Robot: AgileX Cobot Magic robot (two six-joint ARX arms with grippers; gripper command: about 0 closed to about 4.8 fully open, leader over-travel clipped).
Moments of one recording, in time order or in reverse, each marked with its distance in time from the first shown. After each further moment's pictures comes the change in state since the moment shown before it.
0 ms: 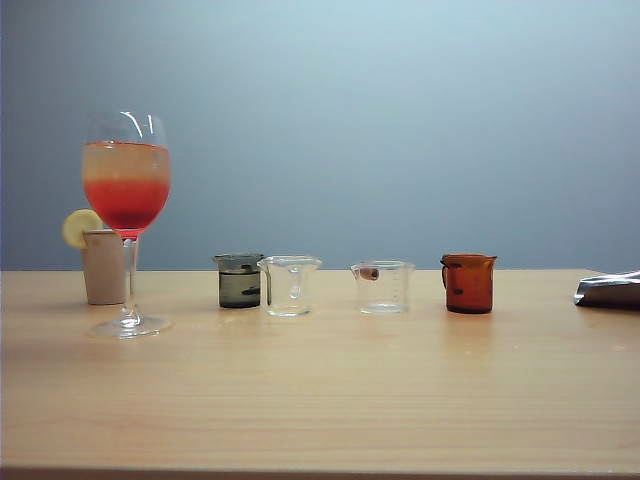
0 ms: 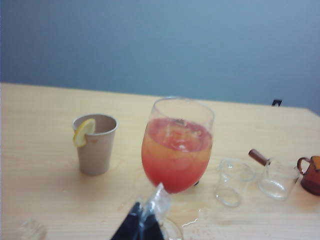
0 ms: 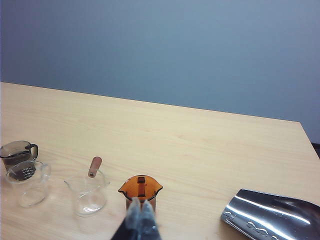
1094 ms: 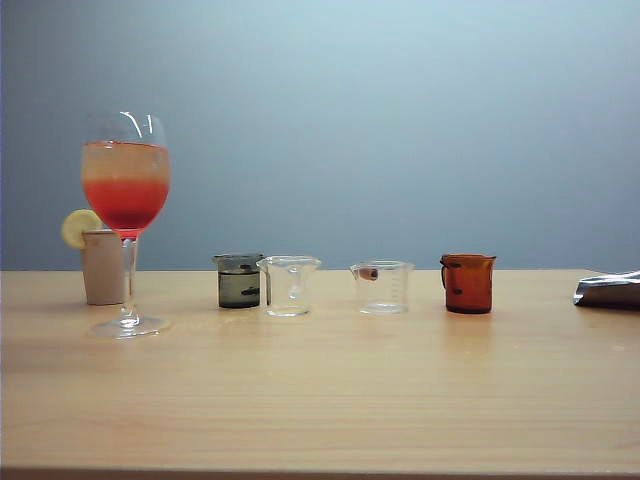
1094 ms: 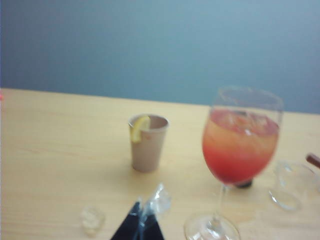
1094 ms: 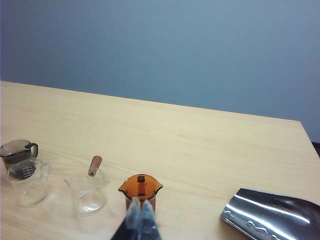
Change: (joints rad) left arm 0.197 -0.223 -0.149 -0.029 0.045 0.050; right arm 0.000 0.002 0.000 -0.002 0.000 0.000
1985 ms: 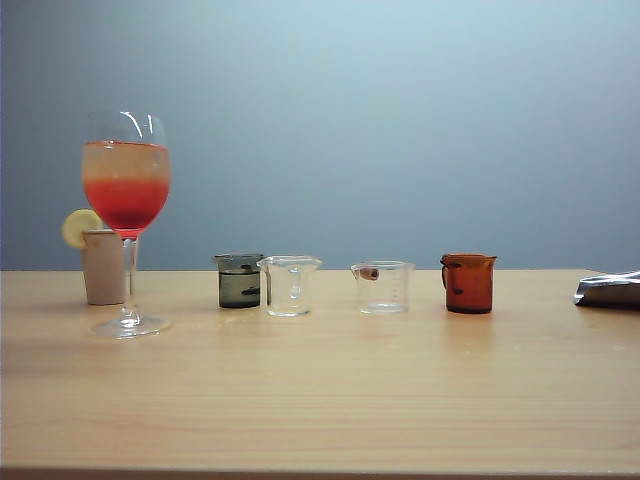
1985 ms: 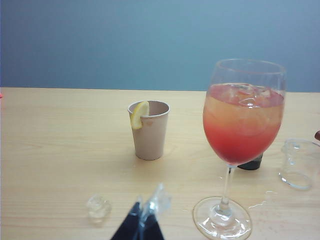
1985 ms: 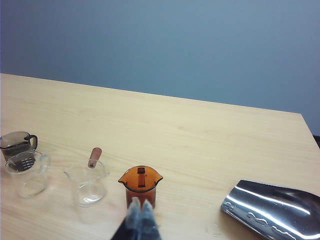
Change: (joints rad) left arm -0.029 0.001 -0.039 0.016 -0.024 0.074; right arm 0.000 0.000 0.000 -0.028 0.000 0.000
